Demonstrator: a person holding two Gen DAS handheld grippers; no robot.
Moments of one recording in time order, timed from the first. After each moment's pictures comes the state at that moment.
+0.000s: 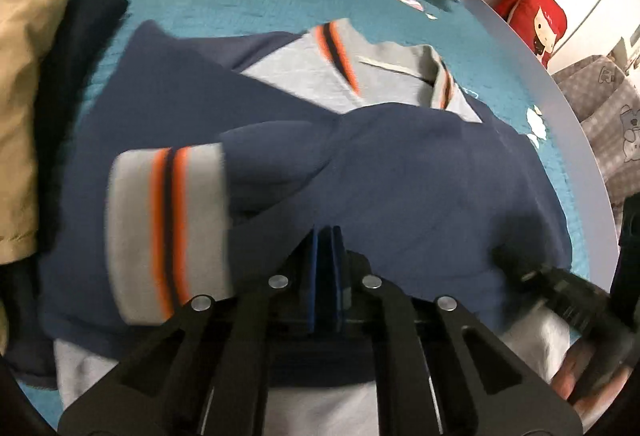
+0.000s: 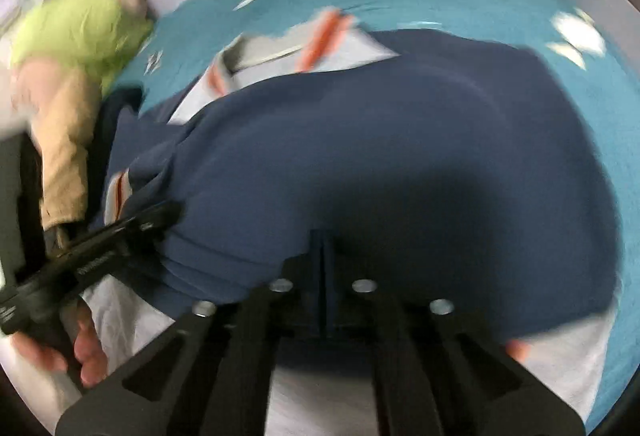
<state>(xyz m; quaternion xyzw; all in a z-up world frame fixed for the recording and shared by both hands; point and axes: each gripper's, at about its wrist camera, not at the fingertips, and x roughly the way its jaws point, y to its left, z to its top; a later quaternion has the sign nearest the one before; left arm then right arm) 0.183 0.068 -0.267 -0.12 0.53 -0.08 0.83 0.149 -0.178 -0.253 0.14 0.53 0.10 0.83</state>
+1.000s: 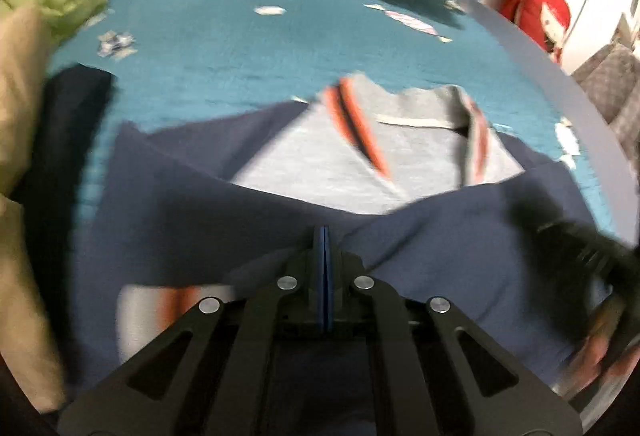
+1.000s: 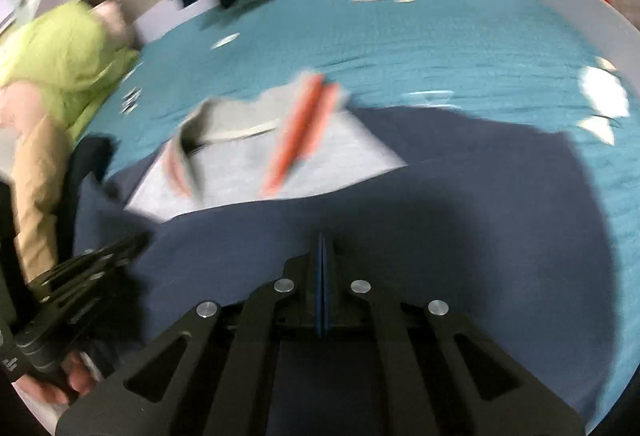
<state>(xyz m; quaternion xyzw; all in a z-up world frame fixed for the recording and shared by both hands) 0.243 0.060 -0.276 -0.04 0.48 -0.05 0.87 0.240 -0.154 -0.264 0.09 0.49 0.06 0.86</state>
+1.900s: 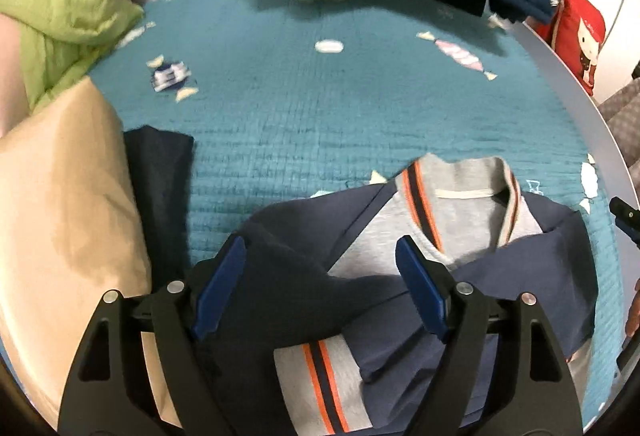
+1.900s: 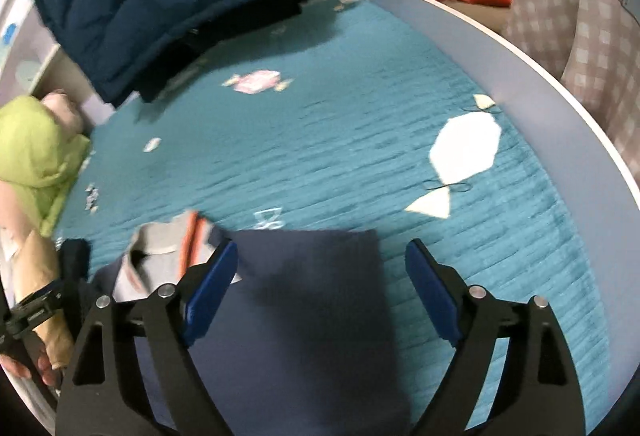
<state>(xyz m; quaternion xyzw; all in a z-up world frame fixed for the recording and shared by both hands) 0.288 0.110 -0.209 -0.04 0.52 0.00 0.85 0.277 -0.267 -0.198 0.16 0.49 -0.01 0.86</state>
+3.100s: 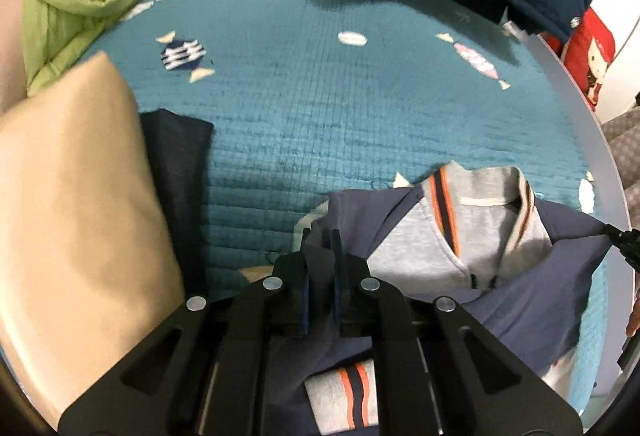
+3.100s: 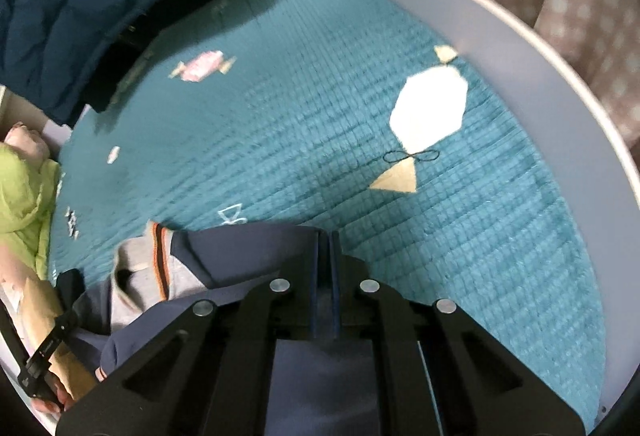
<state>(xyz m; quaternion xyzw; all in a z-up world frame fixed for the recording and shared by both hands) 0.287 0.145 -0.199 -0.07 0.53 0.00 0.84 0.273 -0.279 -0.190 0.20 0.53 -0.06 0.82</state>
